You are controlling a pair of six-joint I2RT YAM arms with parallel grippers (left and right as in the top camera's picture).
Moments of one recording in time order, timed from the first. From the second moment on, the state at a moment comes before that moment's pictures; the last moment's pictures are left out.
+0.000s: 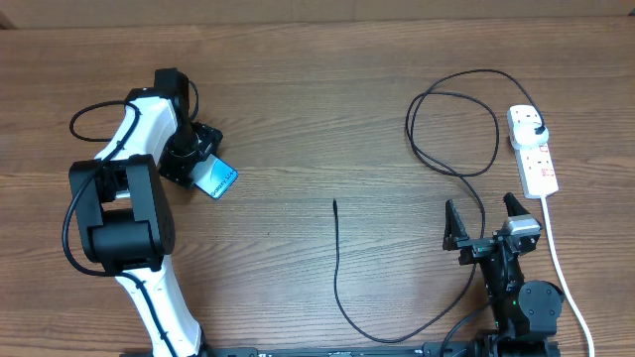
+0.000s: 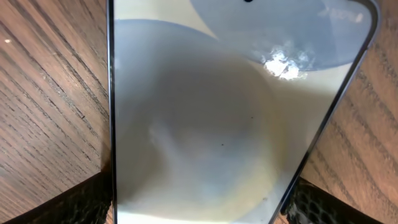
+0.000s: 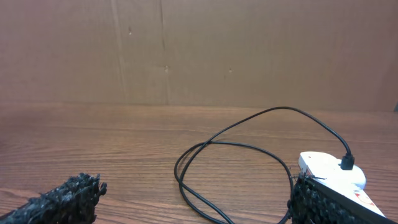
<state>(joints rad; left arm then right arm) 0.08 2.16 1.56 -0.97 0.02 -1.02 -0.03 0.01 0.02 -0.02 -0.15 0.02</state>
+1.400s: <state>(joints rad) 0.08 2.16 1.56 -0.97 0.01 -1.02 -0.03 0.01 0.02 -0.02 -0.15 0.02</state>
